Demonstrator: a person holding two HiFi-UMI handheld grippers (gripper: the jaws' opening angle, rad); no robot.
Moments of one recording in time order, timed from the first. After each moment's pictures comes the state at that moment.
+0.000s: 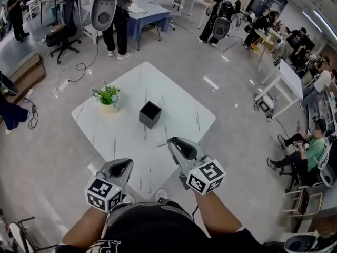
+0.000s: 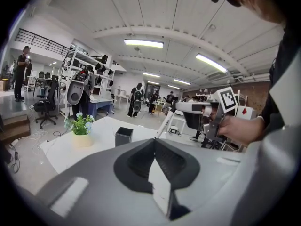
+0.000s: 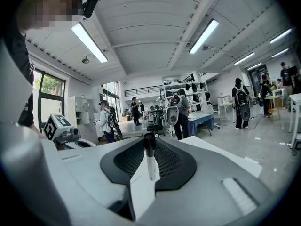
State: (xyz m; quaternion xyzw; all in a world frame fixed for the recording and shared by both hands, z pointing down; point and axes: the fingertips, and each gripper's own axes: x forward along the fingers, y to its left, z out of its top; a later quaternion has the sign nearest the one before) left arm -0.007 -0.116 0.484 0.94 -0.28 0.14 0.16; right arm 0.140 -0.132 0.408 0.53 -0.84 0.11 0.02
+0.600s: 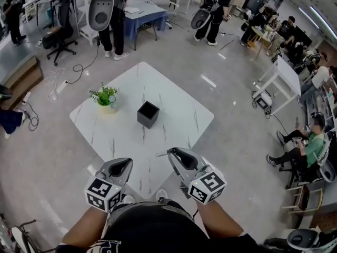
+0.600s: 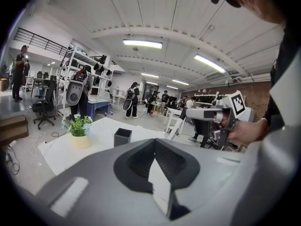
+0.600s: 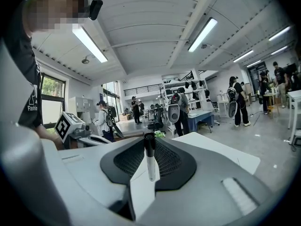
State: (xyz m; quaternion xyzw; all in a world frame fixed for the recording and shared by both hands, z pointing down) left arm -0.004 -0.121 0.485 0.94 -0.27 0.14 0.15; right arm 0.134 -0.099 0.419 0.53 -0.84 0.12 0.02
